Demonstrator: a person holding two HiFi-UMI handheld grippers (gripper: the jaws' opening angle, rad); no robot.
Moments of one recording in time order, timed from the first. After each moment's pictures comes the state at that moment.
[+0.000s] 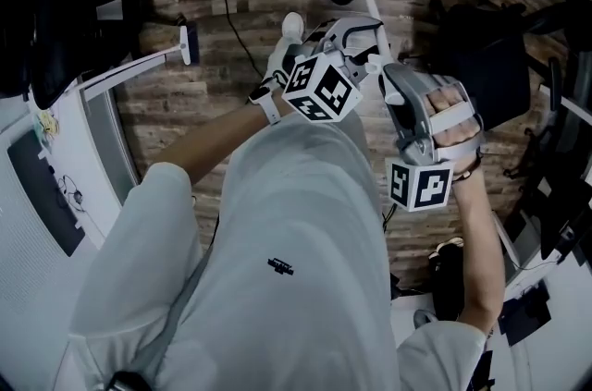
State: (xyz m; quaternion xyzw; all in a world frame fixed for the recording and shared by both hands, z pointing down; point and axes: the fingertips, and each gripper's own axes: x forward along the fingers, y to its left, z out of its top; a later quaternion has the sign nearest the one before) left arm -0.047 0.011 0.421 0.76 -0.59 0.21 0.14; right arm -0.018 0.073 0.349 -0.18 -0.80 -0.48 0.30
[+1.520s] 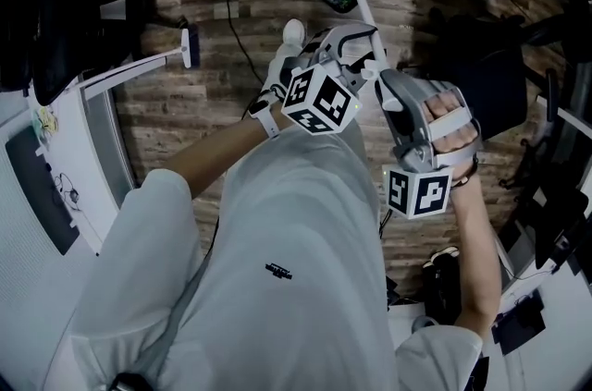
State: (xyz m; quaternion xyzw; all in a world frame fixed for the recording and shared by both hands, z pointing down) left arm -0.065 0.022 0.411 0.73 -0.63 0.21 0.16; right arm -0.032 0.080 0.339 -0.19 -0.81 -0.47 0.28
